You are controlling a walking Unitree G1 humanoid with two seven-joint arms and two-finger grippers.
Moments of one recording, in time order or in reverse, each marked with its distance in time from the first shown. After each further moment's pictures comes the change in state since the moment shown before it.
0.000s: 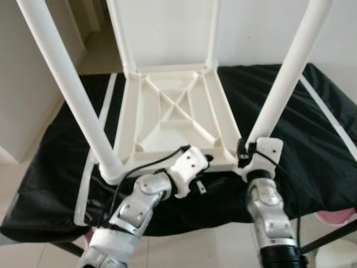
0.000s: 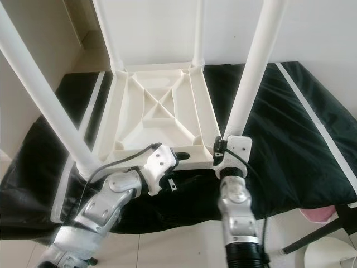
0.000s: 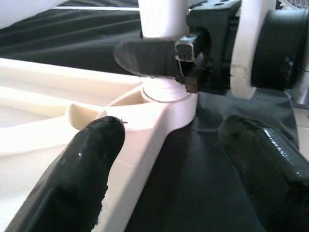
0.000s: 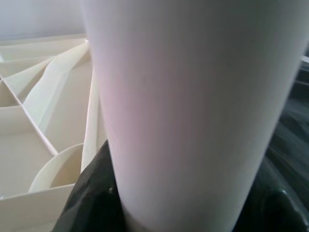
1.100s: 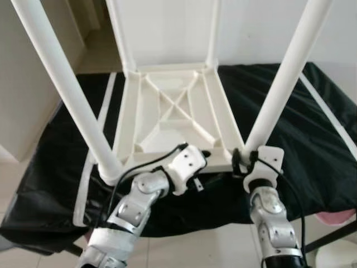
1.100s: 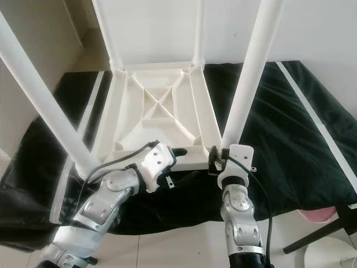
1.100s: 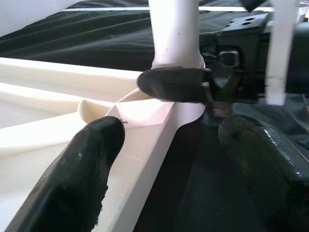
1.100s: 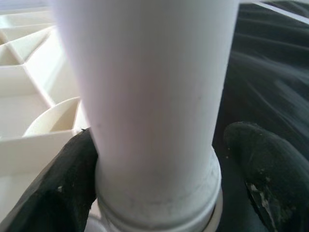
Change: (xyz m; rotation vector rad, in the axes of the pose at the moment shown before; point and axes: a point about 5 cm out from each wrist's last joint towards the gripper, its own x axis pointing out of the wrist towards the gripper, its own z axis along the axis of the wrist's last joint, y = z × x) left arm -0.004 0.003 -0.003 0.034 -0.007 0.027; right arm -0.012 -0.021 -0.008 -0.037 0.023 0.073
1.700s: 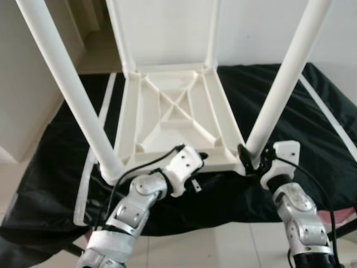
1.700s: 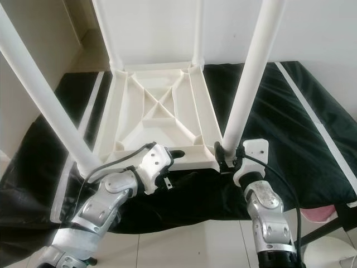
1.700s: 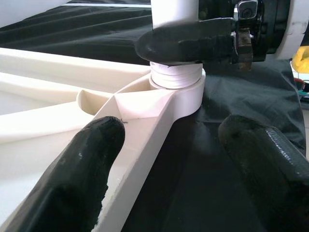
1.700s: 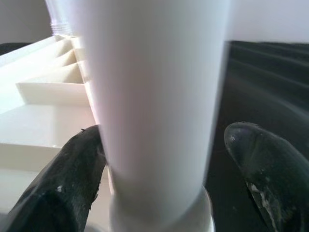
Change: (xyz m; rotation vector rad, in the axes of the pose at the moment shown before) left arm -0.002 -0.001 -0.005 -0.042 0.011 0.007; right arm 0.012 -0.019 0.021 -0.074 -0.069 0.371
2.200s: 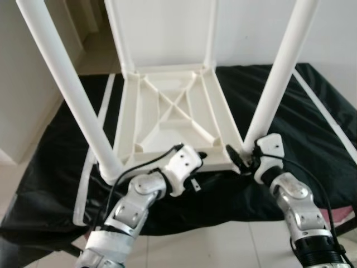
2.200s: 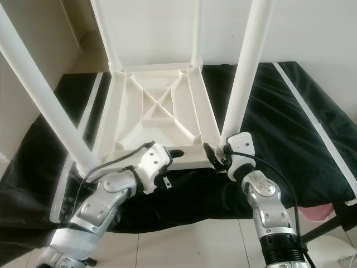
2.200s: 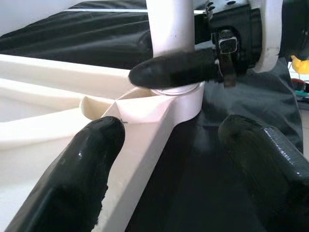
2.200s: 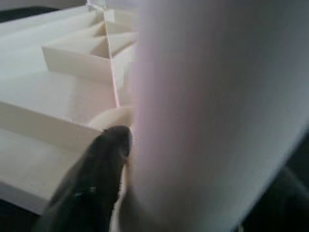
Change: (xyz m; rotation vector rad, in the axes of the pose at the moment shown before) left arm -0.003 0.001 0.004 0.012 -0.006 0.004; right arm 0.015 0.000 -0.009 -0.095 0.061 0.119
